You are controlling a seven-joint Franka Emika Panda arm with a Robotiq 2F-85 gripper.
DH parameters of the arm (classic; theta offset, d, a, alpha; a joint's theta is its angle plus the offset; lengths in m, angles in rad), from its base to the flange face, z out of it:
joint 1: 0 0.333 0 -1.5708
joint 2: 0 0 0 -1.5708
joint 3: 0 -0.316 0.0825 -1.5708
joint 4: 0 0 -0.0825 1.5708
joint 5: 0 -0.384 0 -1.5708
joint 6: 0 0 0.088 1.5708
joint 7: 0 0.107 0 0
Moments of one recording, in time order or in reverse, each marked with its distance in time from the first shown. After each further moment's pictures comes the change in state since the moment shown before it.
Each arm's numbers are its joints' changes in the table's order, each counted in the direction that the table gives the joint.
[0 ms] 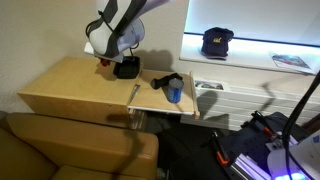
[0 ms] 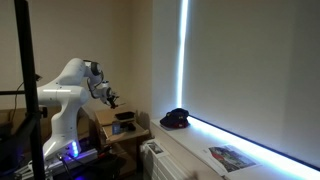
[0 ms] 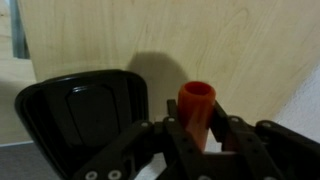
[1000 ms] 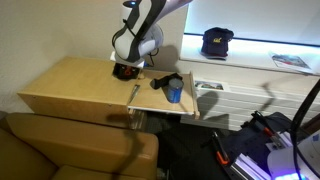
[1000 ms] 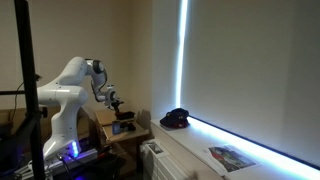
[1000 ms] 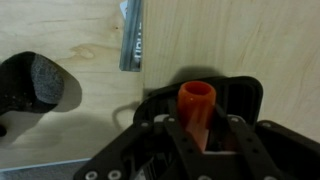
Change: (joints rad) arm -0.077 -0.043 0.006 -0.179 -0.005 -0.027 0.006
